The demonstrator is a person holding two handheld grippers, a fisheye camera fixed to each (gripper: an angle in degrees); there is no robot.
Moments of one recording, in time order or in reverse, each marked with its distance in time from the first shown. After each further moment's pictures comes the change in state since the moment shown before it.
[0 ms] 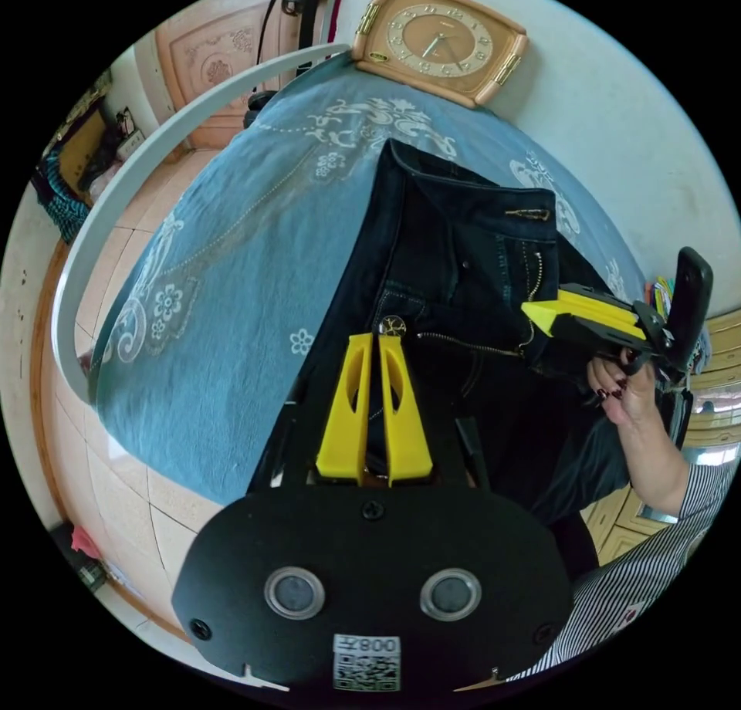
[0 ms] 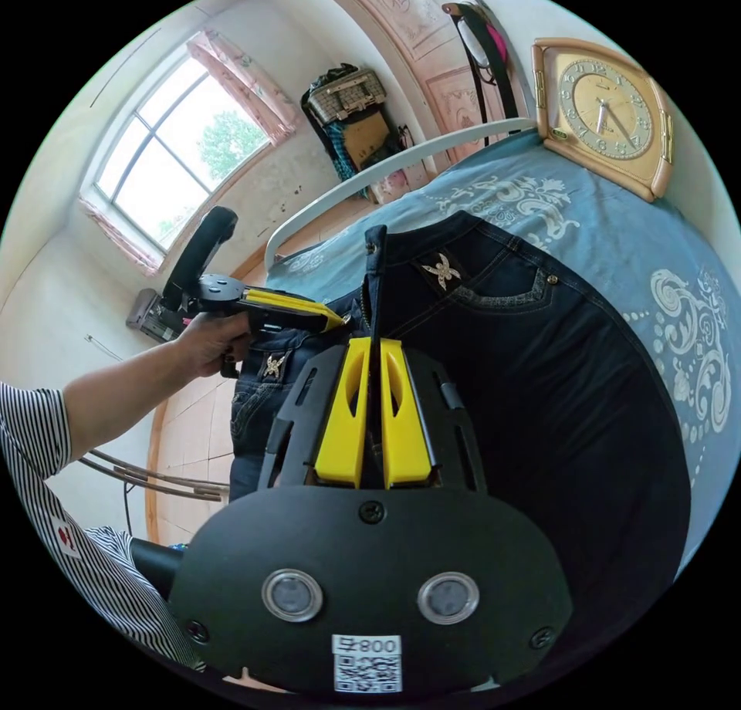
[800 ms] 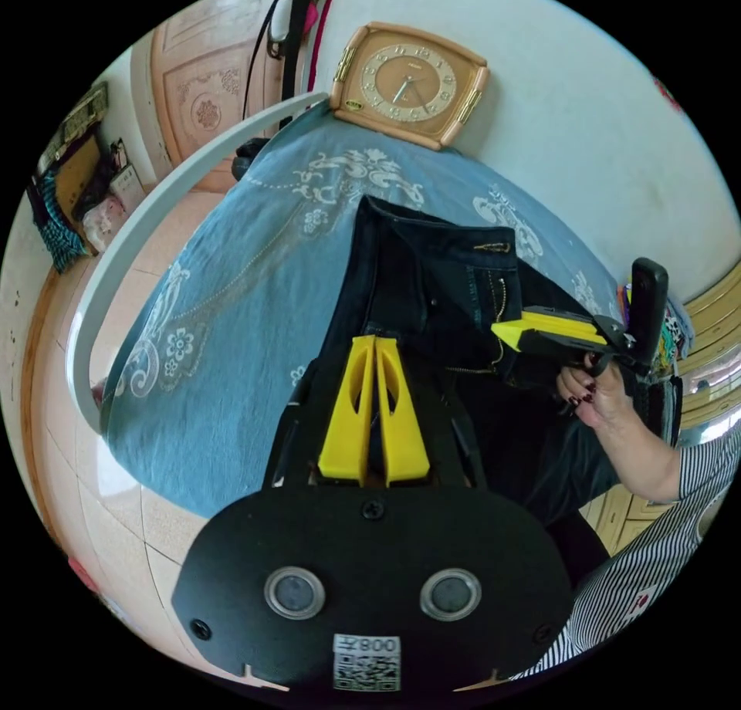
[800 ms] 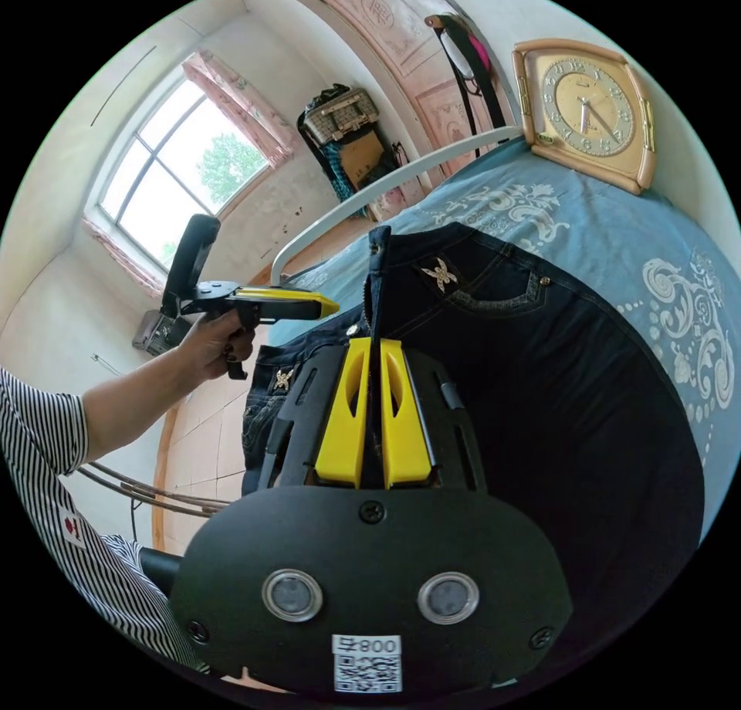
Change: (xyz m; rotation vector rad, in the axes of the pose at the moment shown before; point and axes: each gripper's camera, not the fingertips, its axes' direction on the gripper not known) left arm -0.035 -0.013 -0.051 0.160 0.056 0.067; right arm -0.029 -0.043 -0.065 0.080 -0.027 0.039
